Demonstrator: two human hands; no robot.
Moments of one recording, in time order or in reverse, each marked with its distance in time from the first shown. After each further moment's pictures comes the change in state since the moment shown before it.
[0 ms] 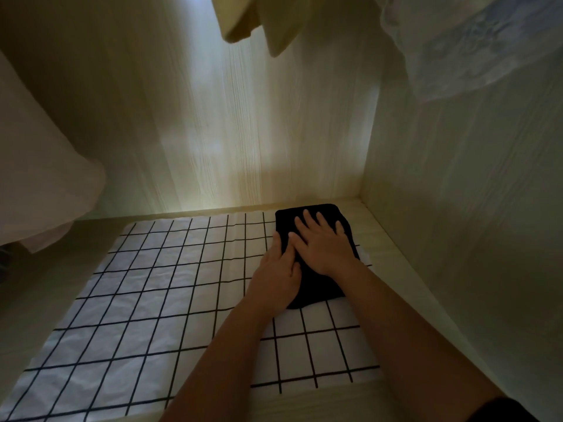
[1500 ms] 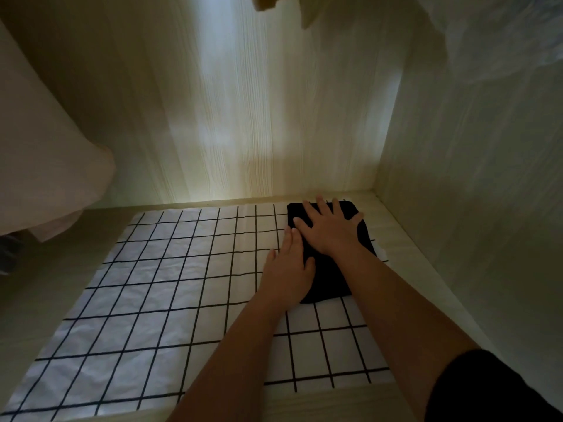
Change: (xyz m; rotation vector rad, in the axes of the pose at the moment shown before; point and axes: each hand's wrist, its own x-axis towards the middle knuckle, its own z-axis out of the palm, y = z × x) left_hand 0.001 0.004 -0.003 -0.009 -0.052 -0.103; right_hand 0.030 -0.010 -0.001 -0.068 0.014 0.125
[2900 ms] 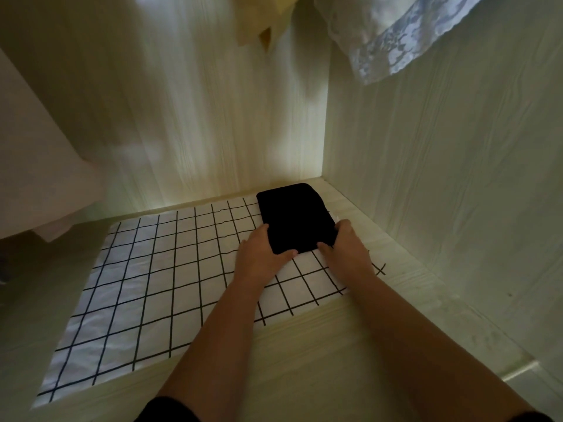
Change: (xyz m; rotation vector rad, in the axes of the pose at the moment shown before) left_hand -0.043 -0.014 -0.005 -0.227 0.184 0.095; right_hand -0.148 0.021 0.025 0.574 0.394 0.327
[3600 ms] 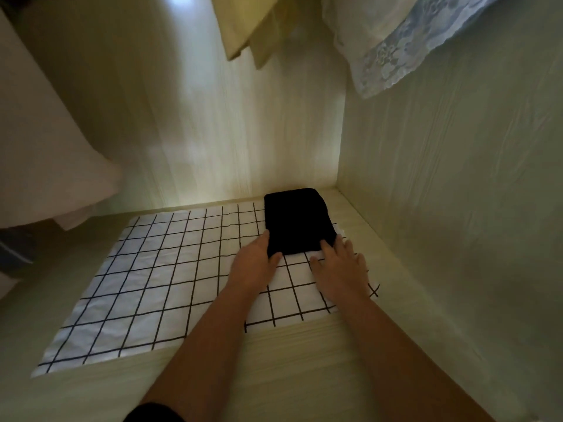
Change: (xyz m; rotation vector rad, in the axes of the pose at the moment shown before) left_hand -0.001 0.004 0.004 0.241 0.025 -0.026; right_hand 0.006 0.007 0.003 -0.379 -0.228 -0.137
